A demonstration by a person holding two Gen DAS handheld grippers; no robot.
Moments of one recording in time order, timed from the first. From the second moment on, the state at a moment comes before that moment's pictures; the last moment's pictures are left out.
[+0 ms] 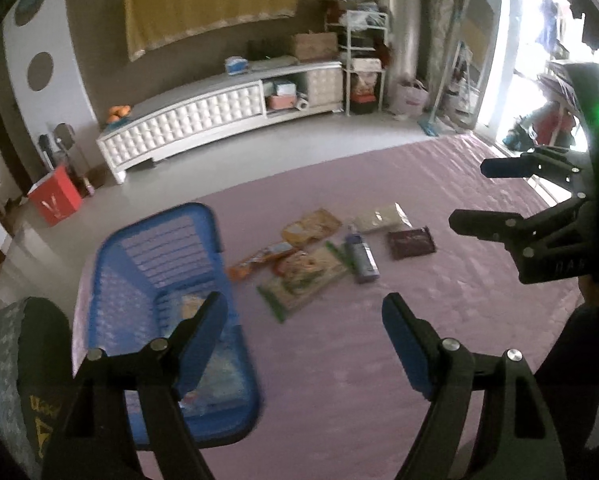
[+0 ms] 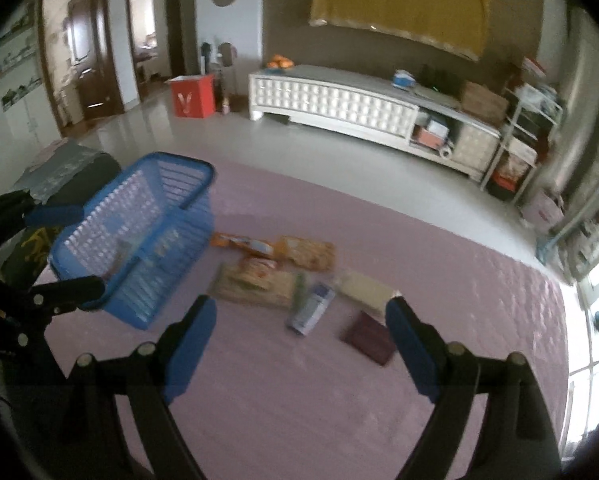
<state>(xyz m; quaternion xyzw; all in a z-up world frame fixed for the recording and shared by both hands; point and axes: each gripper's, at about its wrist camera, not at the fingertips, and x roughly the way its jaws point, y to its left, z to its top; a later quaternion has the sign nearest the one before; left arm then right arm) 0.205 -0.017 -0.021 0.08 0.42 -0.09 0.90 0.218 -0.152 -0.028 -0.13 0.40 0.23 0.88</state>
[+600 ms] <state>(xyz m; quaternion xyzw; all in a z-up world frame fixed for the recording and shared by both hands) 0.272 -0.087 -0.111 0.06 0.51 -0.11 0.85 0.271 -0.220 -0.127 -0.16 0.47 0.27 0.83</state>
